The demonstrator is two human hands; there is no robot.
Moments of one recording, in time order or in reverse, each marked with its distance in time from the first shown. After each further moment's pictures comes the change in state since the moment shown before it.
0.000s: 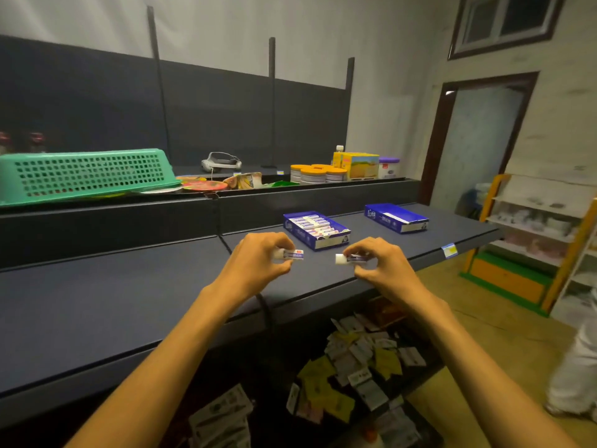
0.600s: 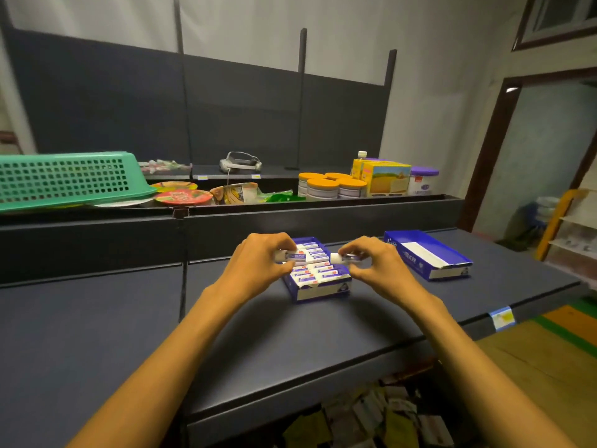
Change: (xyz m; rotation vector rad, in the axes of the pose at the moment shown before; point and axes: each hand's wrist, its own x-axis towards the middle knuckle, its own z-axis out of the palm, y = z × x) left_hand 0.150 -0.047 0.089 0.092 0.020 -0.184; right_hand 0.163 0.142 0.018 0.068 -0.119 -0.075
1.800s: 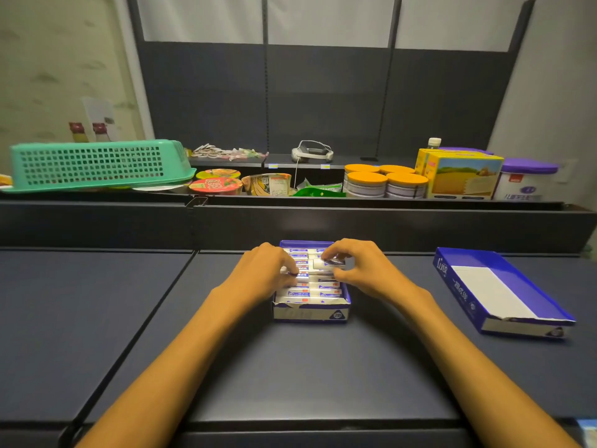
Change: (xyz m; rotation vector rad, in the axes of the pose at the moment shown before) left_hand 0.047 -0.003 0.068 0.424 -0.222 -0.396; right_hand 0.097 0.081 0.047 0.207 -0.322 -0.238
